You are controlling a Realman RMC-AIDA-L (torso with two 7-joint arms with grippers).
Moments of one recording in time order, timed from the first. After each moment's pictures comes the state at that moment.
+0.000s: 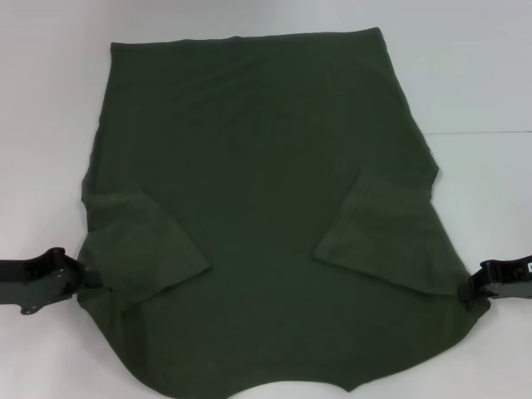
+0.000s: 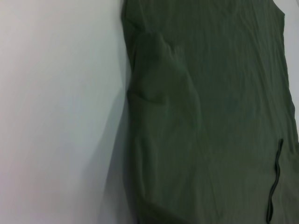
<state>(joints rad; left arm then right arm) -0.65 -1.94 0.22 0.54 2.61 1.45 -2.50 0.73 1.87 -0.76 -0.46 -2.47 -1.29 2.47</state>
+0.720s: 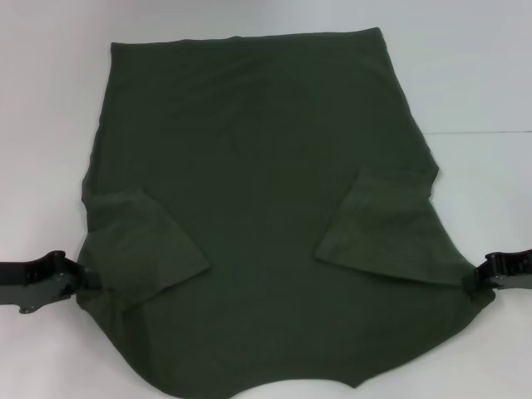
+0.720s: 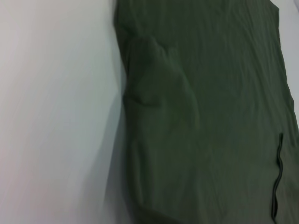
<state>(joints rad) -0.65 -1.94 0.23 0.54 2.61 1.44 -2.44 0.72 1.88 -0.76 -0.50 -2.47 -1.28 2.47</state>
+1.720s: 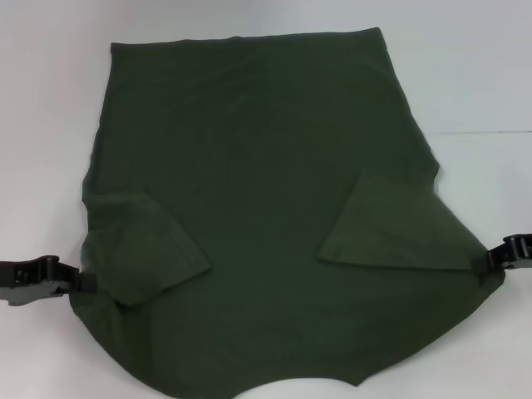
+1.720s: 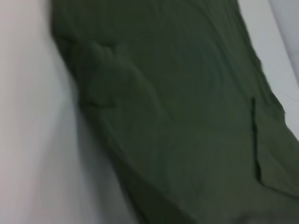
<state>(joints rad) -0.66 -1.92 0.25 0.59 2.61 1.56 -2.28 0.71 1.86 -0.69 -0.65 -2.46 -1.49 2.36</state>
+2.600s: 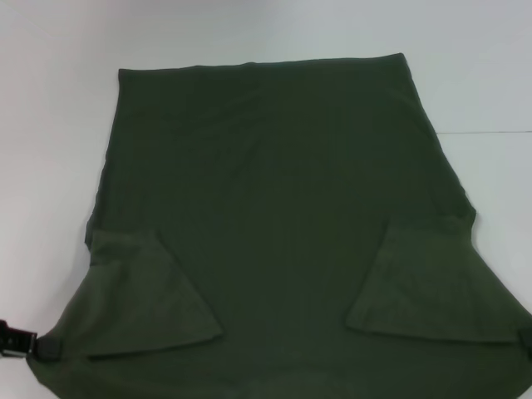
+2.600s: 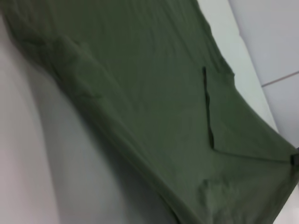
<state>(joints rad) -0.58 -1.88 0.24 0.72 2.64 1.96 -2.16 0.58 1.84 -0.60 -0.71 -2.46 -1.80 2.16</state>
